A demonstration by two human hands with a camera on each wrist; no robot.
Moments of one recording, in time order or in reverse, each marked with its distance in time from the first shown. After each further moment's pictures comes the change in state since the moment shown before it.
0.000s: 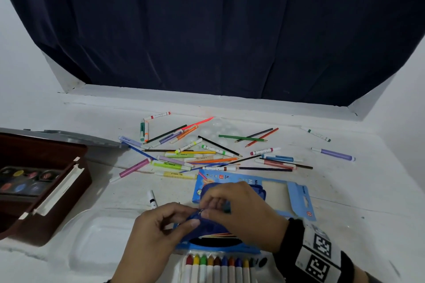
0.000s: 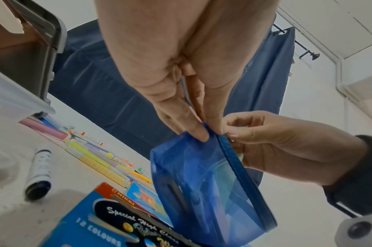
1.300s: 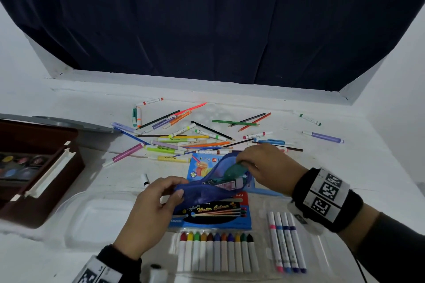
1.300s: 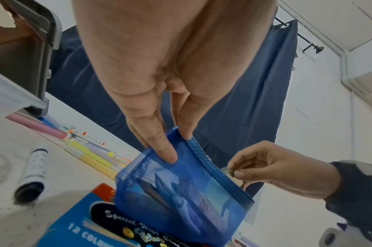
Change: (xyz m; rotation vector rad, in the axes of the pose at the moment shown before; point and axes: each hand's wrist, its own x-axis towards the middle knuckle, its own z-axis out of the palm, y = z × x) left_hand 0.014 -0.029 0.000 0.128 -0.028 0.053; right_hand -0.005 0.057 -0.063 -0.612 -0.006 -0.030
